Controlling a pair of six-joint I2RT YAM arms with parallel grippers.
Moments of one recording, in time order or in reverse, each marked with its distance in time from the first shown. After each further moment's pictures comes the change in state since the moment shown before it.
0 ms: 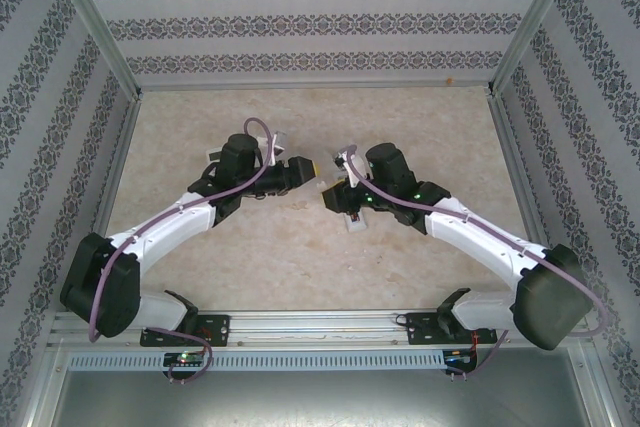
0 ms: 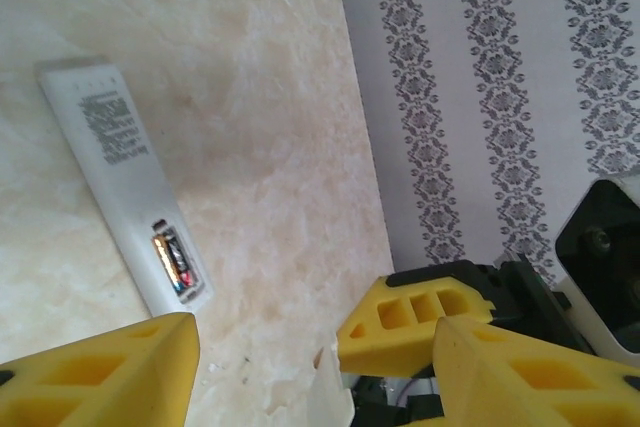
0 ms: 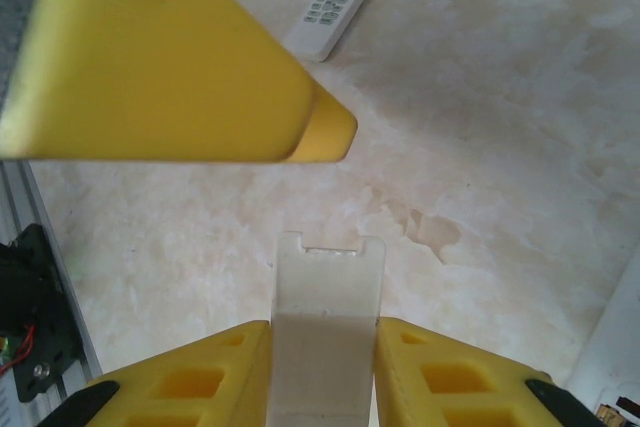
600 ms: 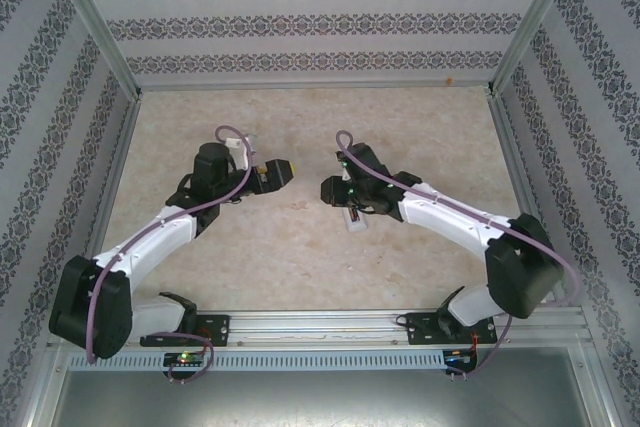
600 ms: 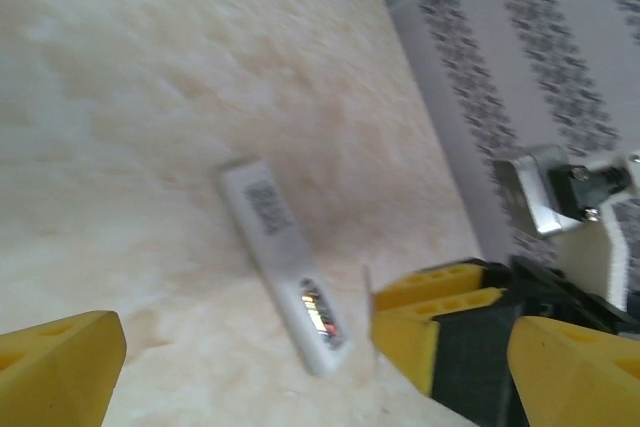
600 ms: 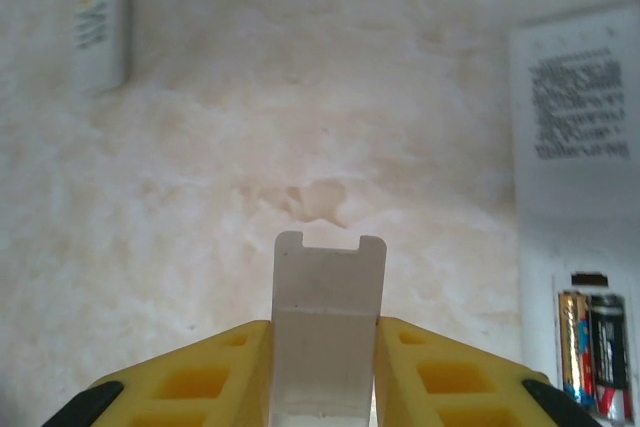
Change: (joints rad) left arm 0.139 -0.113 -0.129 0.034 -0.063 0.241; right arm 0.052 0.187 0.103 -0.100 0.276 0.437
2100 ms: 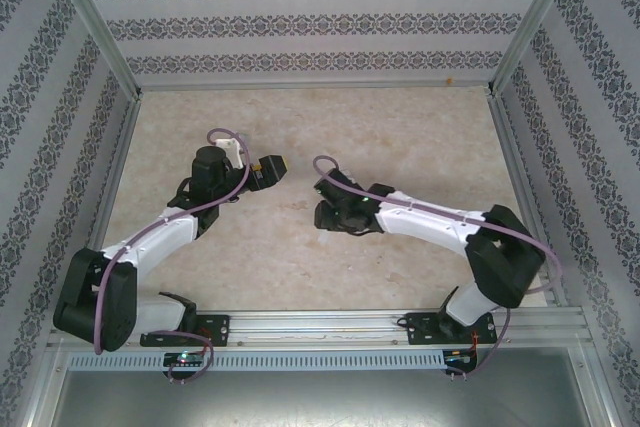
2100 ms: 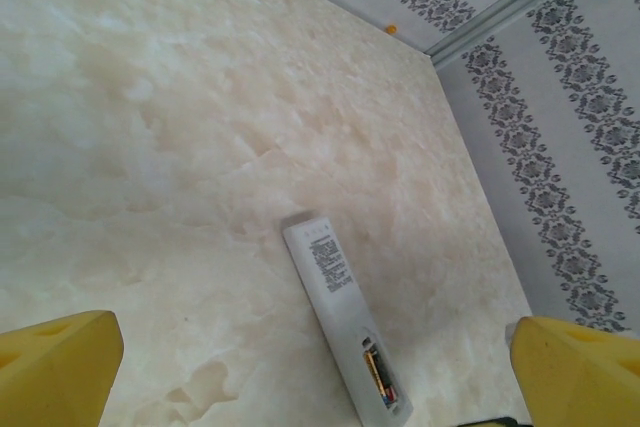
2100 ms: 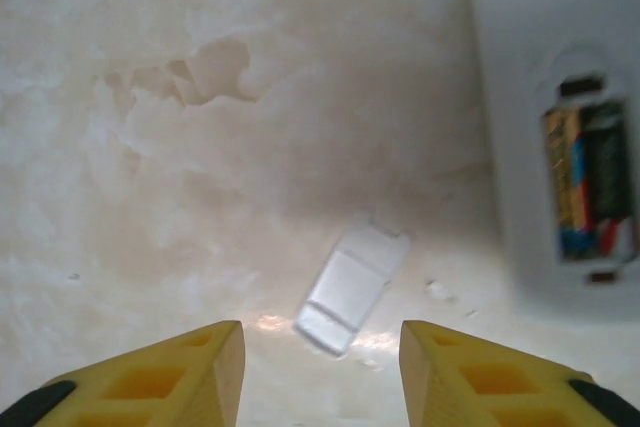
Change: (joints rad) left arm 0.051 0.022 -0.079 0.126 -0.146 0.020; right arm 0.181 0.139 0.051 -0.220 0.225 0.256
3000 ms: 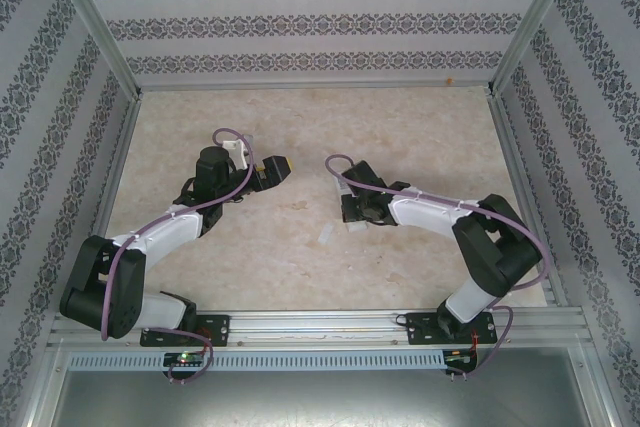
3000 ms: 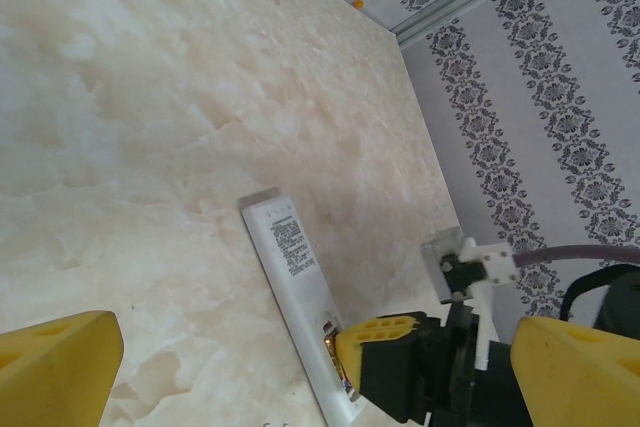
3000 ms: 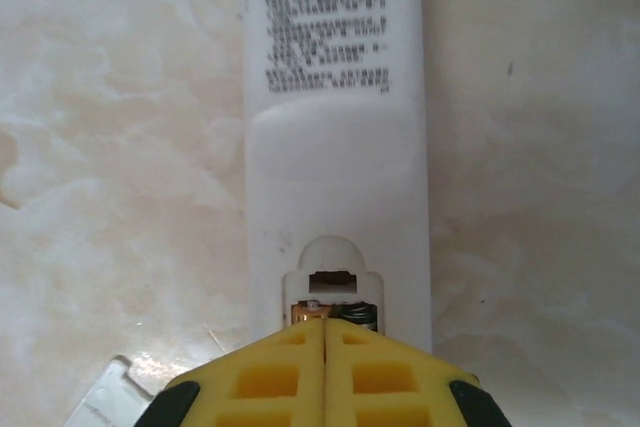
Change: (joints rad) left arm 0.000 0.074 -0.011 0.108 0.108 -0.086; right arm -0.225 0.036 -0.168 0.250 0.001 -0.401
